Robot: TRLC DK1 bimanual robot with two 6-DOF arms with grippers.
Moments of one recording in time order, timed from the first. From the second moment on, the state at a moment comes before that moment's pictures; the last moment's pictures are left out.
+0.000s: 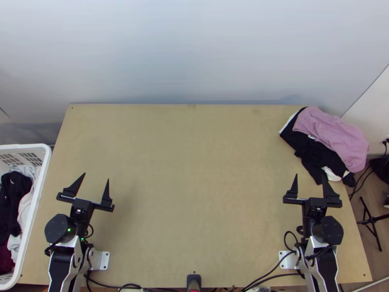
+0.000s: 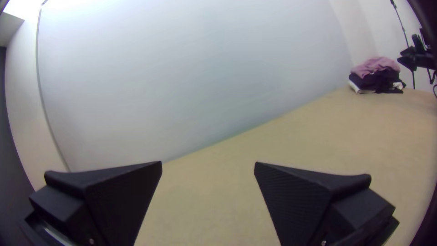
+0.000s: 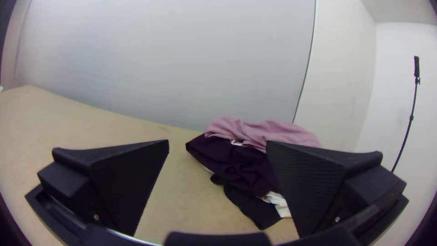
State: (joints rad) left arm -0.03 0.00 0.03 -0.05 0.06 0.36; right arm 0.09 0.00 0.00 0.04 0.24 -0.23
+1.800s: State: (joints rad) left arm -0.17 0.00 0.06 -0.02 0.07 0.17; right arm 0.23 0.13 0.10 0.03 0.33 -0.25
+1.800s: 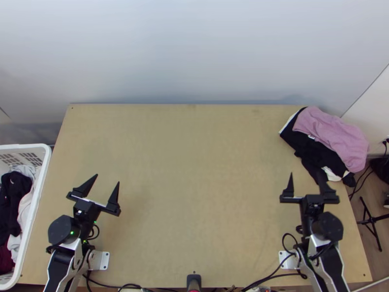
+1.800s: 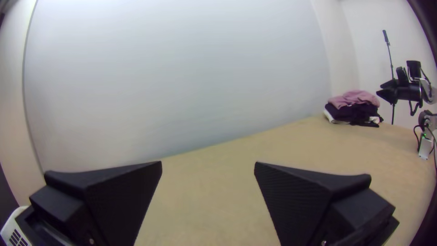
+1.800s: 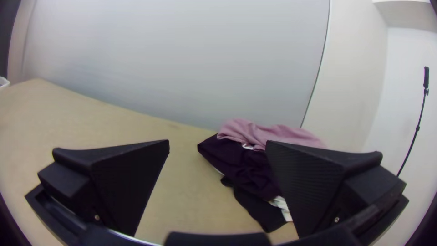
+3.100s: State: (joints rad) left arm 1.16 1.39 0.99 -0.41 0.09 0.92; right arm 0.28 0.97 1.45 -0.82 0.47 -0.05
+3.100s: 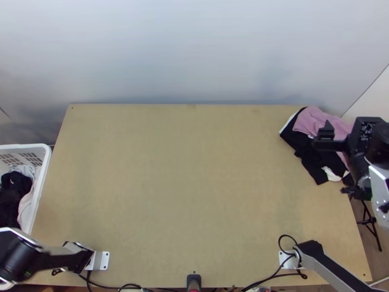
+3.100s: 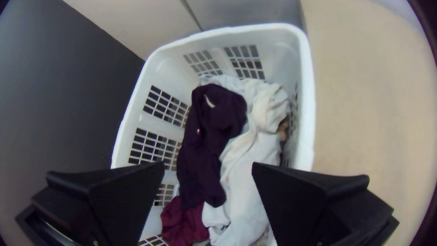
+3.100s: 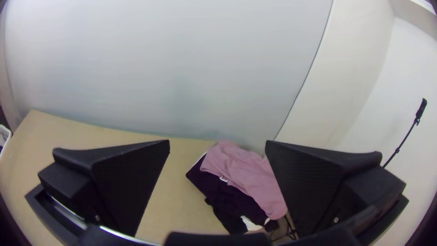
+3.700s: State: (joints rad) left arm 1.20 1.94 1.21 -0.42 -0.20 1.15; right arm 0.30 1.06 1.52 -0.83 0.45 -0.06
